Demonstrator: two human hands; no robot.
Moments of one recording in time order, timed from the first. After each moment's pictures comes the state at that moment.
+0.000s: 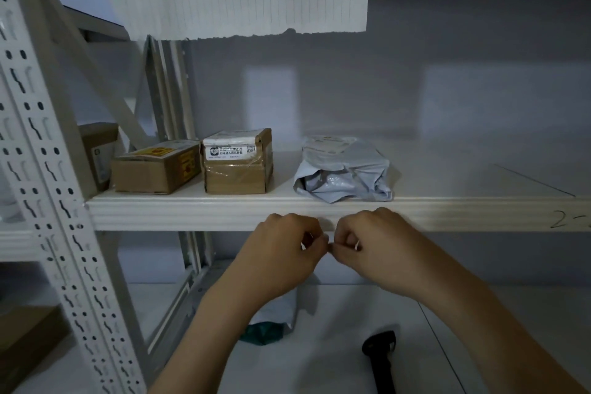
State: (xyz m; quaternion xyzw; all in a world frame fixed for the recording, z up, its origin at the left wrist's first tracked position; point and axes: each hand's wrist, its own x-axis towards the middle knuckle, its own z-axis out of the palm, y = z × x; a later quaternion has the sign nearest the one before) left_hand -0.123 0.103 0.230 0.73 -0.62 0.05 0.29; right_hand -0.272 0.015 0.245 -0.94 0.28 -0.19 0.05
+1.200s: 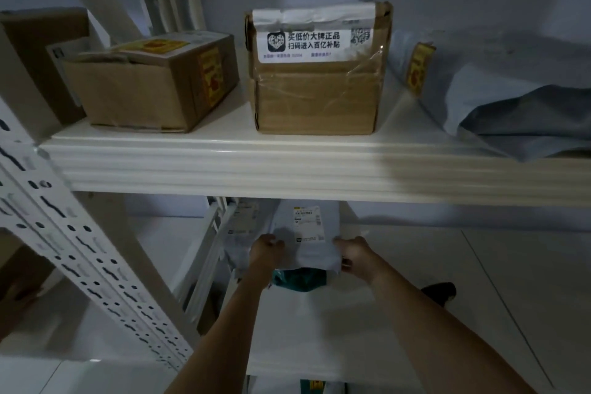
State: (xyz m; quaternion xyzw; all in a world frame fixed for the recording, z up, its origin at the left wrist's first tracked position) left_hand 0.114 -0.008 -0.075 0.81 -0.13 -0.33 0.47; right_hand -0.042 -0.145 -0.099 -0.51 0.53 -0.14 0.67
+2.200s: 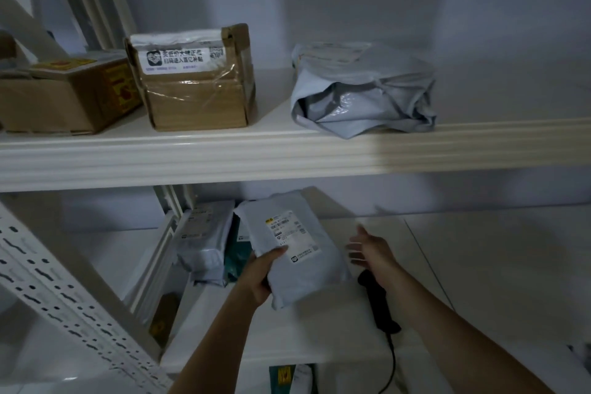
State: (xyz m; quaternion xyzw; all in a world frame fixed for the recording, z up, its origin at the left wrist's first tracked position) left_hand -0.010 0.002 -0.064 0.51 -0.11 -0.55 0.65; right_hand -0.208 -0.159 -0.068 -0.52 0.55 -0.25 0.60
